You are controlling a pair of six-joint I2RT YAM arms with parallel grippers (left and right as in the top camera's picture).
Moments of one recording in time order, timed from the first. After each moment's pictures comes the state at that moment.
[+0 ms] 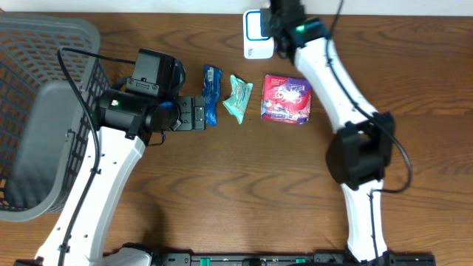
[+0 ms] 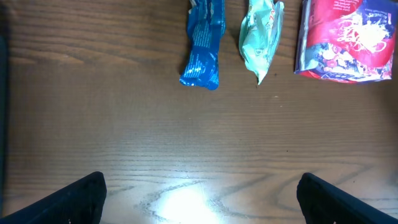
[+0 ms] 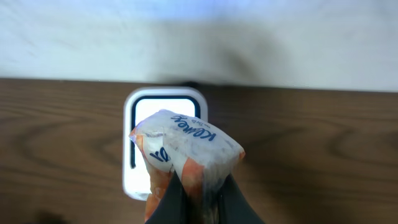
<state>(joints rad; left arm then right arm) -0.27 1.42 1.41 -1.11 0.07 -0.27 0.38 2.34 2.21 -0.57 0.26 0.22</state>
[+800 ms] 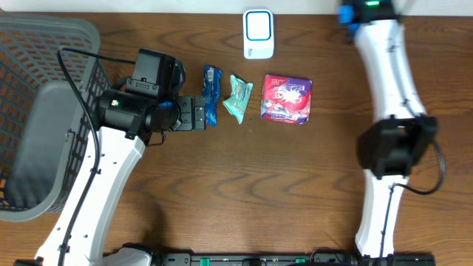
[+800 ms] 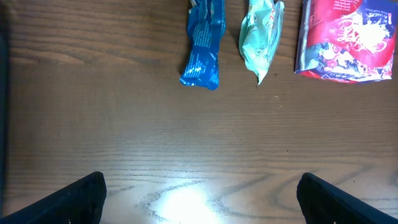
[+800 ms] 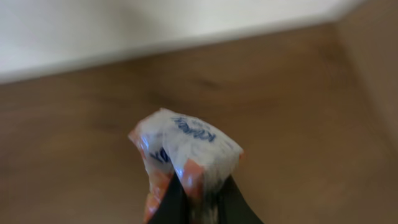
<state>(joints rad) -0.27 1.42 1.41 -1.11 0.07 -0.27 0.05 2.34 2.44 -1.05 0.51 0.18</state>
